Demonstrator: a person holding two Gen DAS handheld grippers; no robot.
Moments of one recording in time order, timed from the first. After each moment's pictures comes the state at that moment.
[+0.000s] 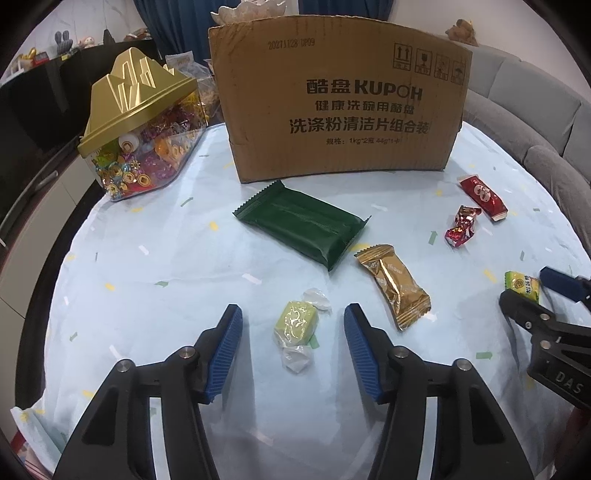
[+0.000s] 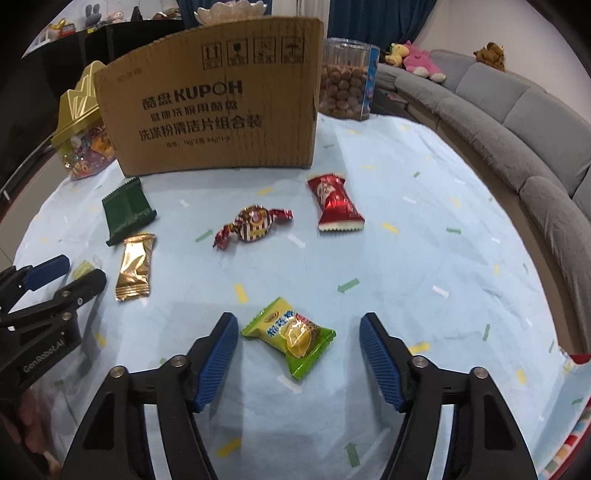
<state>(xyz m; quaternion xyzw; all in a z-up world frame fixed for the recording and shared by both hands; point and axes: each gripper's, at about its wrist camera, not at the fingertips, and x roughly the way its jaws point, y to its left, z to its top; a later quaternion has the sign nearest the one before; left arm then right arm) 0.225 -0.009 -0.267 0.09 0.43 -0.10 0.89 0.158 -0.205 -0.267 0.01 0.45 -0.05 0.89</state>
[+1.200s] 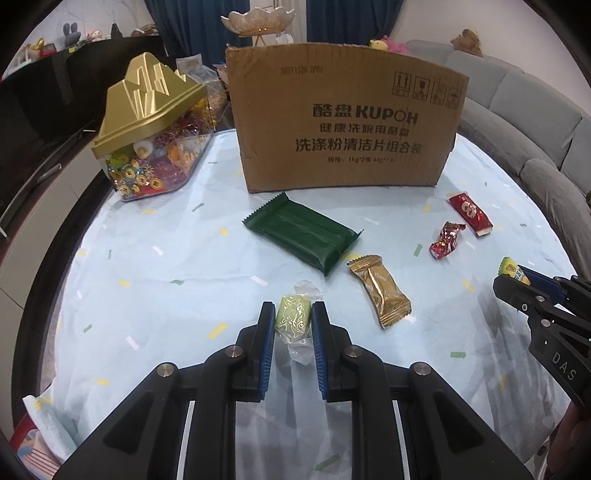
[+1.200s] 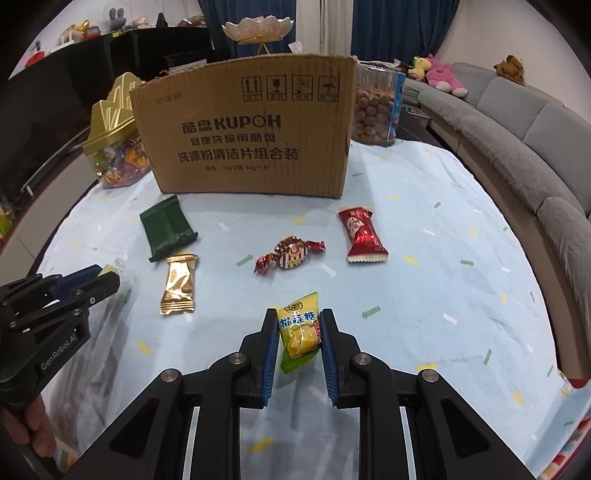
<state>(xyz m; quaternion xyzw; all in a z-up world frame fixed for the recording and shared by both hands) 0.213 -0.005 -0.243 0.07 0.43 -0.09 0.89 0.155 -0.193 -0.238 0.00 0.43 0.00 0.90</state>
